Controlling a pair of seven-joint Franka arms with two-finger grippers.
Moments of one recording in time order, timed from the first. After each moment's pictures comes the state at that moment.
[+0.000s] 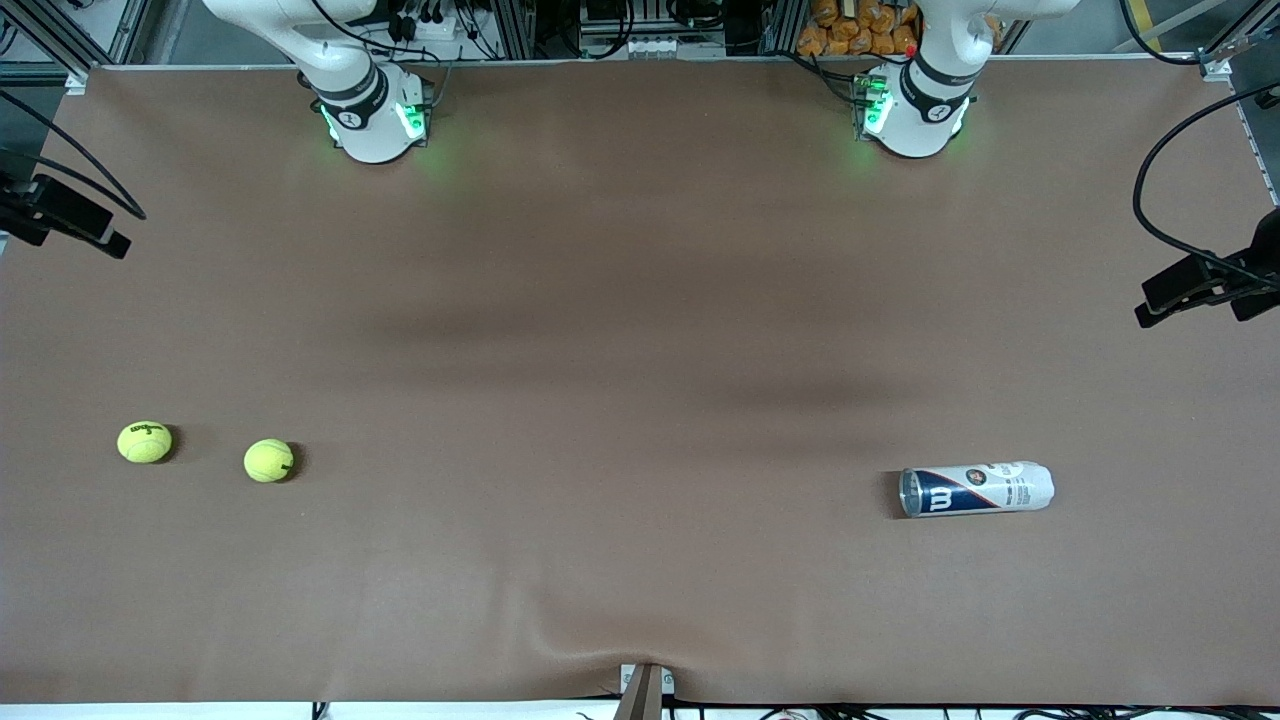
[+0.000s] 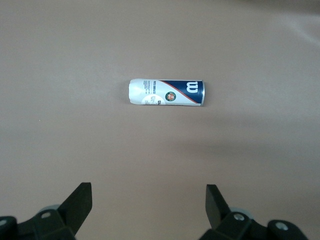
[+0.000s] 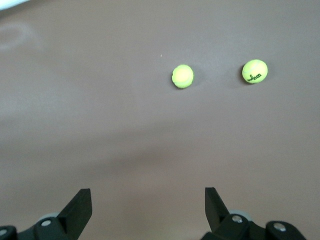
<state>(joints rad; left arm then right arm) -0.19 0.17 0.20 -1.32 -0.04 1.54 -0.07 0.04 -0.02 -0.10 -1.48 0.07 1.45 0.15</state>
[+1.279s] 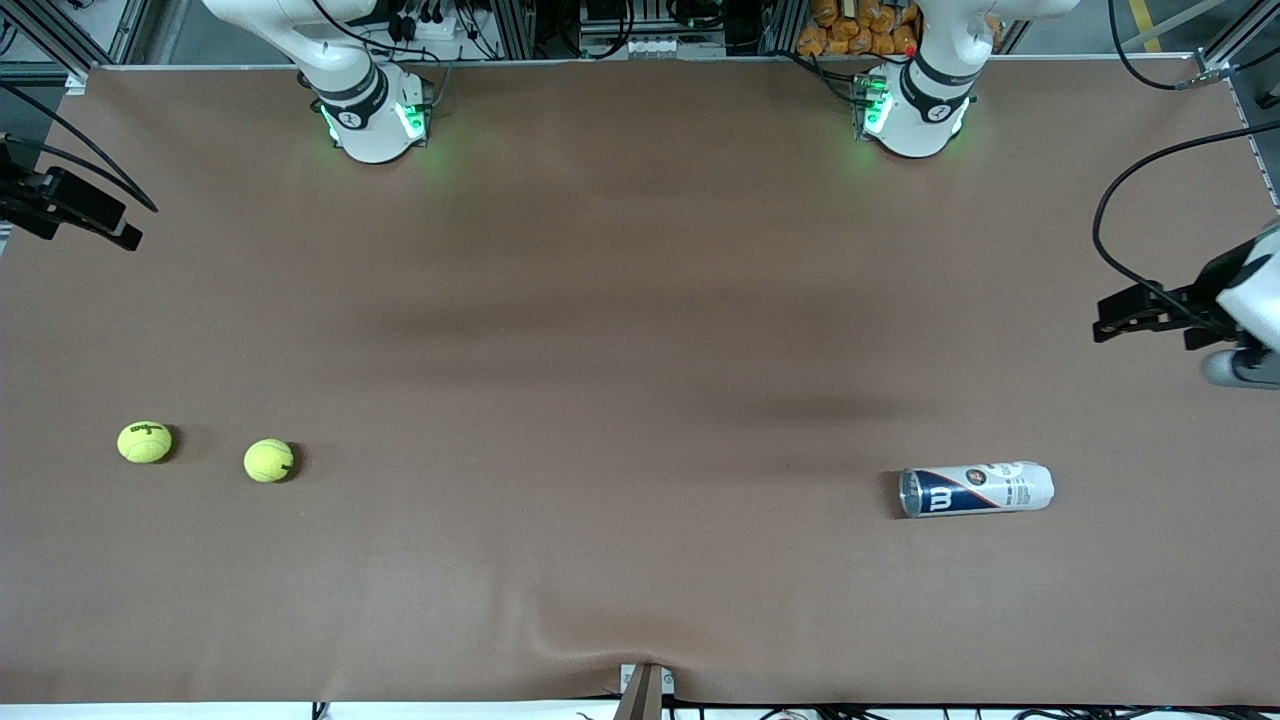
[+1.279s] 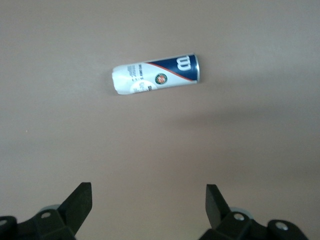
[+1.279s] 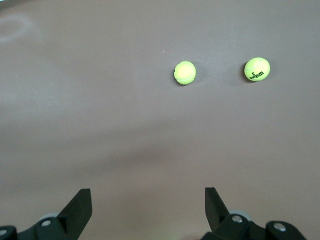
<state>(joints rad) -0.20 0.24 0.21 -1.35 -0.06 1.53 0.15 0.05 -0.03 -0.09 -1.48 0.07 1.44 0.15</state>
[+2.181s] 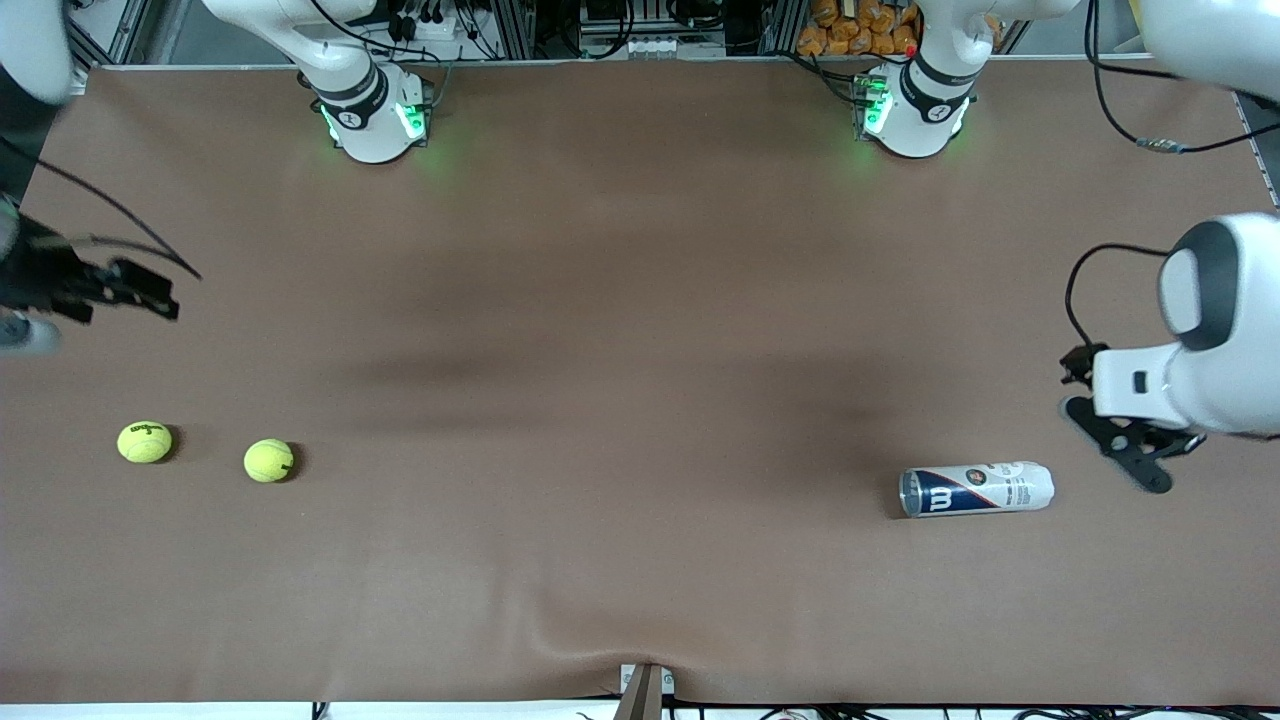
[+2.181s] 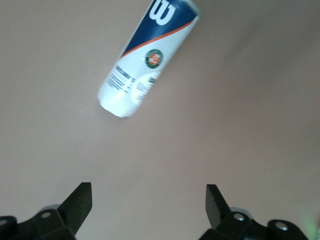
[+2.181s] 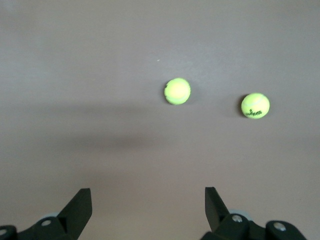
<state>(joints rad) -0.19 0.49 0.21 -1.39 0.11 1.74 0.94 0.06 0.12 -0.09 -1.57 -0.03 1.66 -0.08</state>
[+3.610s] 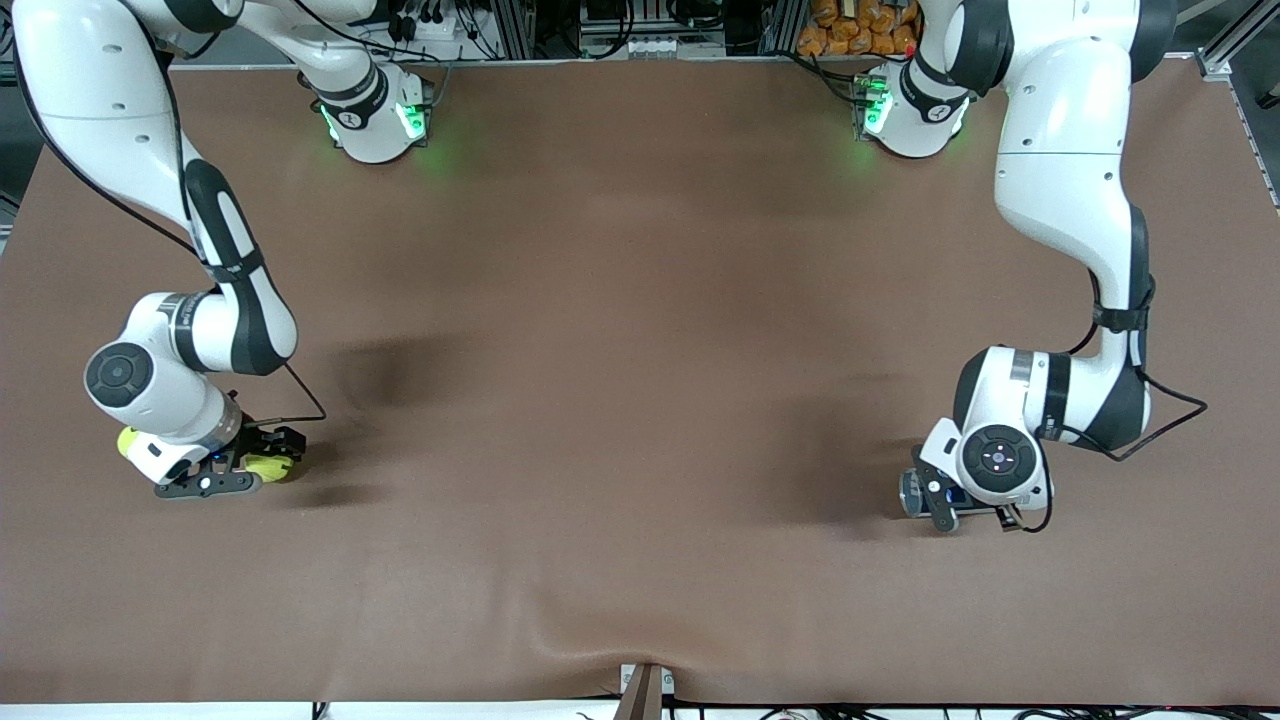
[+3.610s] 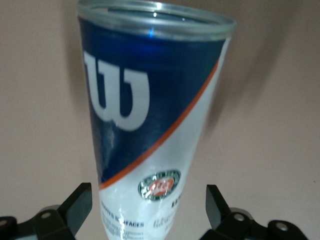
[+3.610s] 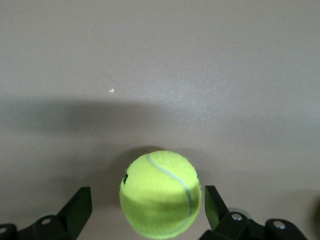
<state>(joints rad) -0.31 0.84 0.21 -1.39 0.32 2.07 1.06 0.00 0.60 -0.10 -1.85 -0.06 2.53 -0.15</state>
